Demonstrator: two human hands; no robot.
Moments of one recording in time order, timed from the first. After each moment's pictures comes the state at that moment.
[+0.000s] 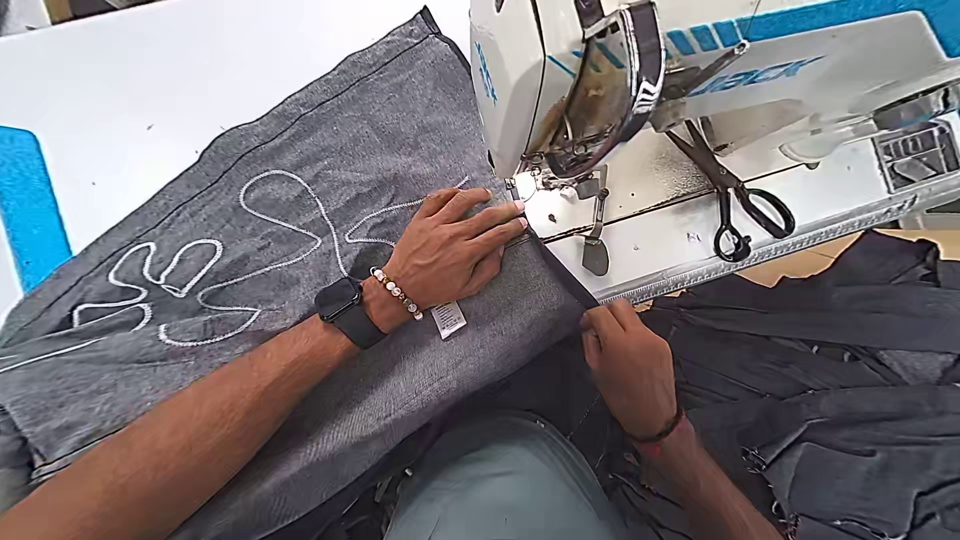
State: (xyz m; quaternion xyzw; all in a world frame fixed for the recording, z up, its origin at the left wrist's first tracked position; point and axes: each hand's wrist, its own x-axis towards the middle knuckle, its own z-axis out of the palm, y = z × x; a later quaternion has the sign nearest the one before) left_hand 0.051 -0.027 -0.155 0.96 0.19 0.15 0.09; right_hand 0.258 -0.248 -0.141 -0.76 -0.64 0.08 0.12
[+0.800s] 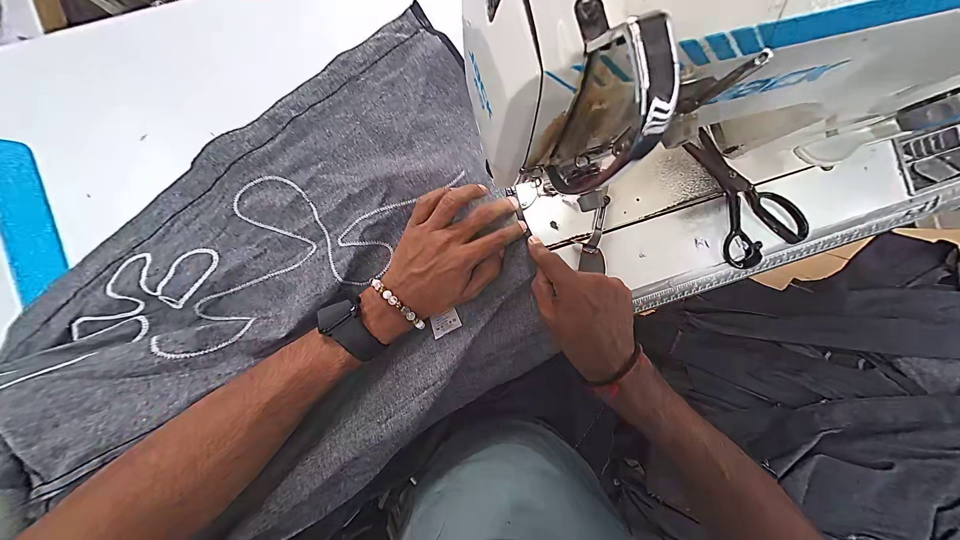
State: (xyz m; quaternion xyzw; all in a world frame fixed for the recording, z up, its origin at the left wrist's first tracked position) left_hand 0.052 -0.026 -0.153 0.96 0.22 0.15 0.08; right_hand 0.232 -0.159 -0.142 -0.75 -0.65 0.04 0.15
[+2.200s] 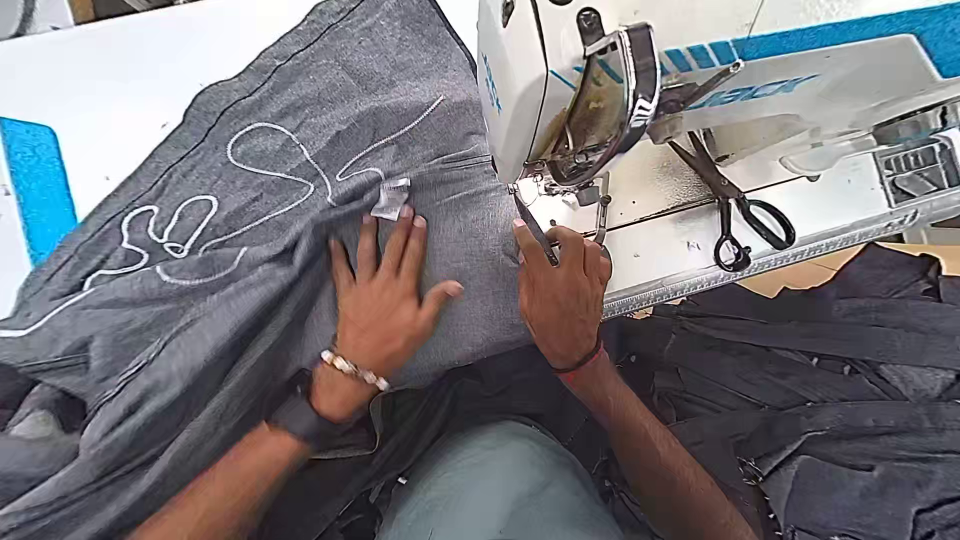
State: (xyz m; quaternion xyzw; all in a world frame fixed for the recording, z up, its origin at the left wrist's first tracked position) left_hand -0.012 -0.086 -0.150 0.87 0.50 0.02 0.06; right_hand 0.211 -0.152 -0.163 -0.76 -0.62 -0.04 0.19
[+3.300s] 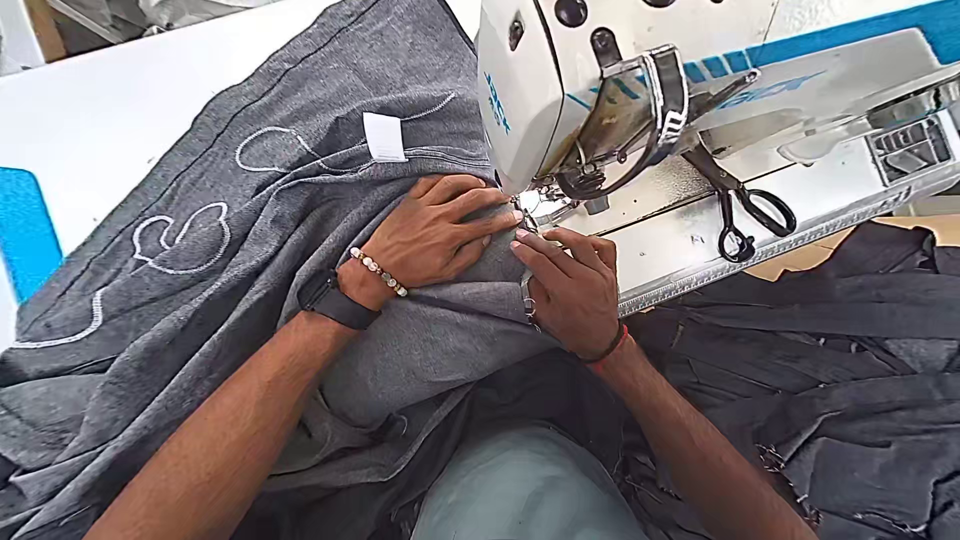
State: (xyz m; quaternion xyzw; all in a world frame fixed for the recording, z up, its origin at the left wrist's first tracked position) left_hand 0.037 0.032 -0.158 0.98 0.11 0.13 0.11; right_hand 0.233 -0.144 -0.166 -0.65 -0.71 -0.04 0.26
